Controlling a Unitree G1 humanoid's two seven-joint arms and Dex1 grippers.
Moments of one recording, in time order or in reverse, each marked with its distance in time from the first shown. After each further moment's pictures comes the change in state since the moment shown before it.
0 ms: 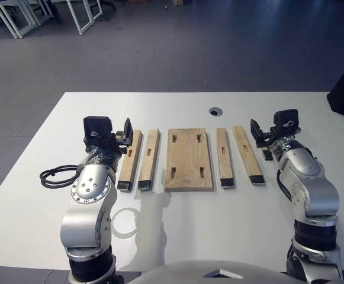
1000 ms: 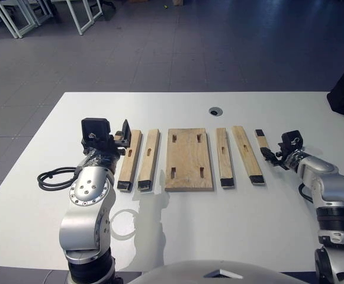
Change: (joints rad) left arm 0.012 0.001 0.009 -0.008 0.009 0.005 -0.001; right arm -0.036 -0.227 0.004 0.578 0.041 -0.129 0.274
